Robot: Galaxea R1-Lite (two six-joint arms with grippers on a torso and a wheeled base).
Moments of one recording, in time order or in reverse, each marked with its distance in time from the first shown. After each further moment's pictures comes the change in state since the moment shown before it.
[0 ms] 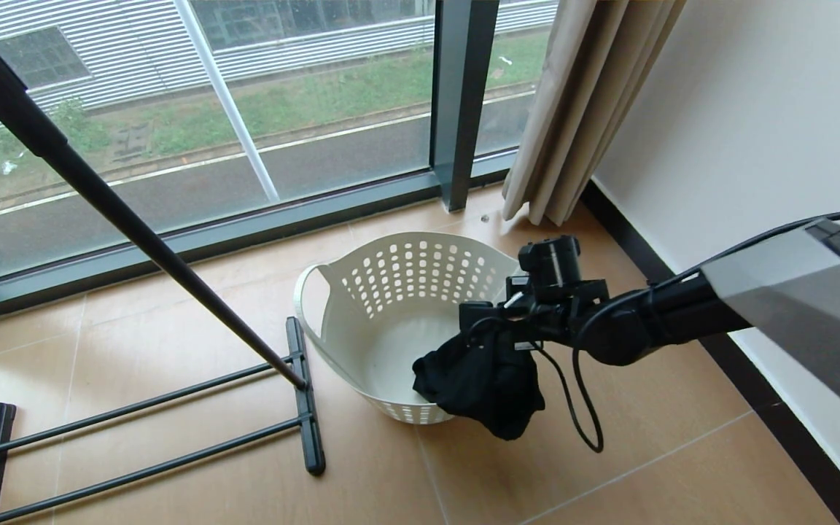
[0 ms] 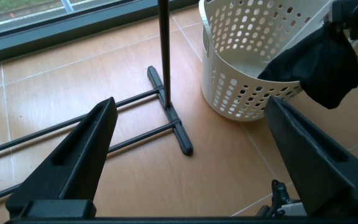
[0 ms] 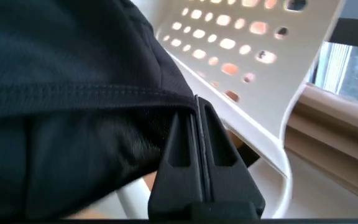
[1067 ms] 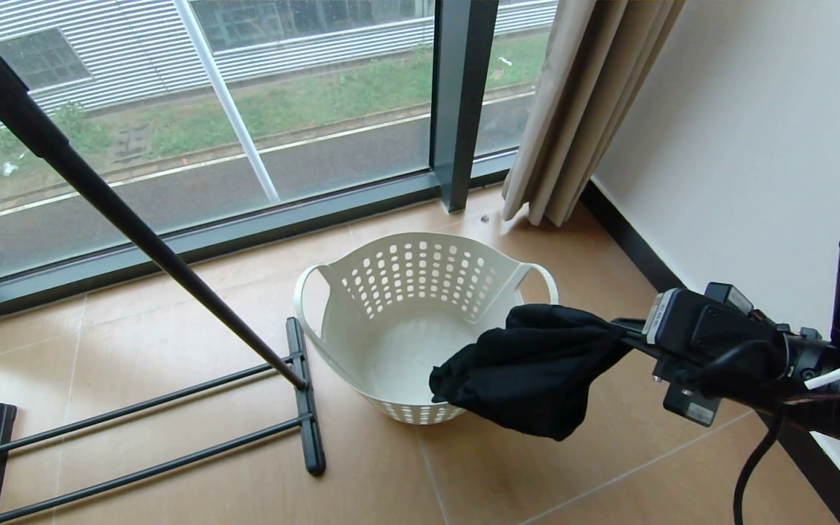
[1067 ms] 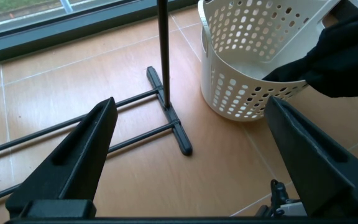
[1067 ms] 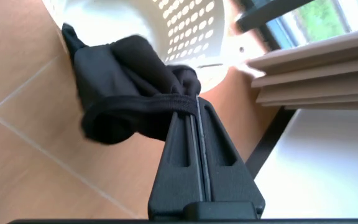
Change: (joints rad) left arm -0.001 0.000 0.000 0.000 -0.001 -0.003; right arm 0.029 -0.826 0.718 -0.074 0.172 0.422
